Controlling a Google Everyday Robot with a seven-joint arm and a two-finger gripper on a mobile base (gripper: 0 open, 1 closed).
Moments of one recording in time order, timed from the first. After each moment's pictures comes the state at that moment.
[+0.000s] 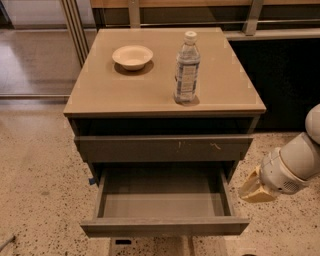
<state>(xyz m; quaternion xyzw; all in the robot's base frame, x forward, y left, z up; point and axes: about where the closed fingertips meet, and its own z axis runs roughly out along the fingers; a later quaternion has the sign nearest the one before) 0.397 -0.229 0.707 -0.61 0.76 0.16 0.14</state>
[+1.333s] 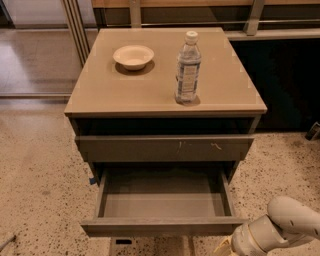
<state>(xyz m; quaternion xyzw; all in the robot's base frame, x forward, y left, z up) 0.310 -0.182 0.458 -0.55 0.75 0.35 0.14</state>
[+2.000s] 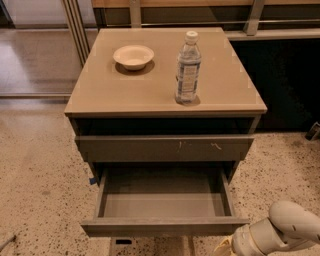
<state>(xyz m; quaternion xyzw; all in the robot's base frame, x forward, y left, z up) 0.315 -0.183 0.449 -0.56 0.74 0.33 0.16</state>
